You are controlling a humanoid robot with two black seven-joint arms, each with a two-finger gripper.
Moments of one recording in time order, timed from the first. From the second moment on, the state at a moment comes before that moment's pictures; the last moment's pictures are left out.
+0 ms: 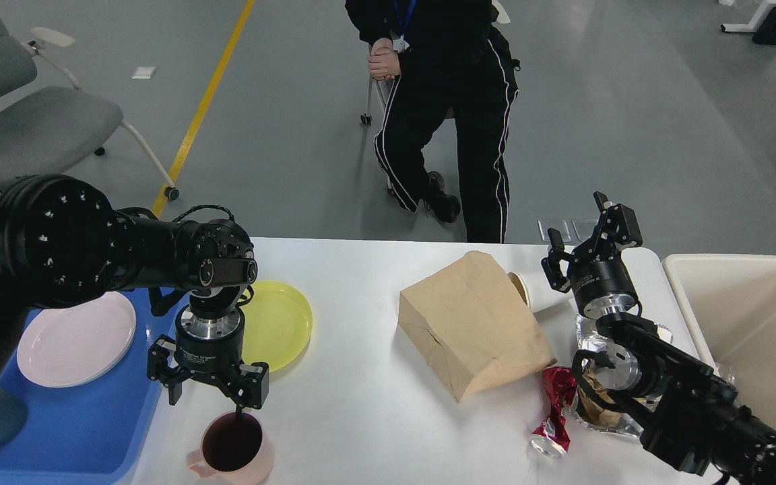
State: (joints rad) left arm -1.59 -0.02 1.21 -0.94 0.00 -0.96 0.31; right arm 0.57 -0.21 0.60 0.69 -0.05 0.08 0.67
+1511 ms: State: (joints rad) left arm -1.47 -0.04 1.21 -0.92 -0.04 -0.96 0.30; right arm 0.57 -0.21 0.60 0.70 -0.05 0.08 0.67
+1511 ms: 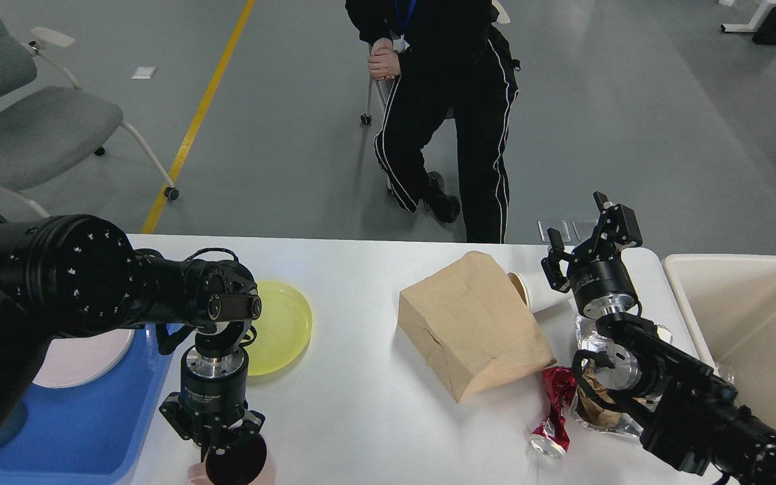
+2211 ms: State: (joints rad) left arm -1.74 0.13 1.18 -0.92 -0.10 -0.96 0.30; right arm 0.57 -0.21 0.60 0.69 -0.05 0.08 0.67
